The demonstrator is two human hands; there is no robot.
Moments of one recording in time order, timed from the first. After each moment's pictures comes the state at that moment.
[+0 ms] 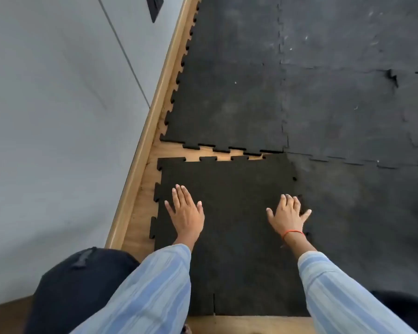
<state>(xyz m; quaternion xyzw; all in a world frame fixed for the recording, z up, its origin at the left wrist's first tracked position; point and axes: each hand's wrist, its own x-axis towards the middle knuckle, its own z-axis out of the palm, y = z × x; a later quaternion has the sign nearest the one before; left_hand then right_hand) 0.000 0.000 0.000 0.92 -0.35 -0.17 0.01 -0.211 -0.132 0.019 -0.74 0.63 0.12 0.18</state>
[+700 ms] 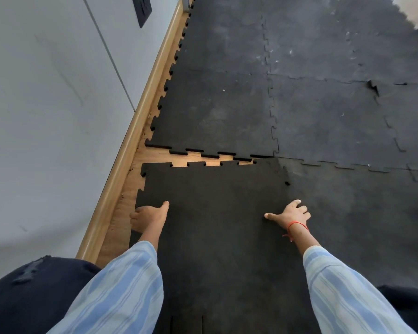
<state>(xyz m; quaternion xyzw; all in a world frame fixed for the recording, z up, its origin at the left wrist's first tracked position) 0.060 0.000 -0.033 0.95 0.00 -0.28 0.15 -0.228 -0.175 -0.011 -0.60 0.74 0.12 0.30</state>
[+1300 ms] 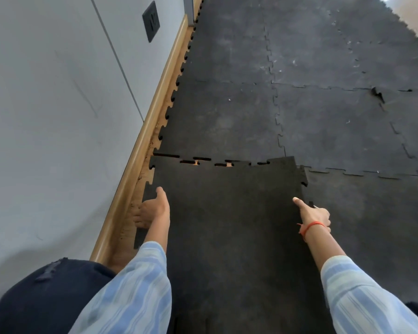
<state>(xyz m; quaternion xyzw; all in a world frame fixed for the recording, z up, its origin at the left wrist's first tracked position) 0.086 -0.026 -0.012 0.93 0.10 -0.20 0.29 -0.231 -0.191 0.007 -0.33 0.83 -0.18 0.41</state>
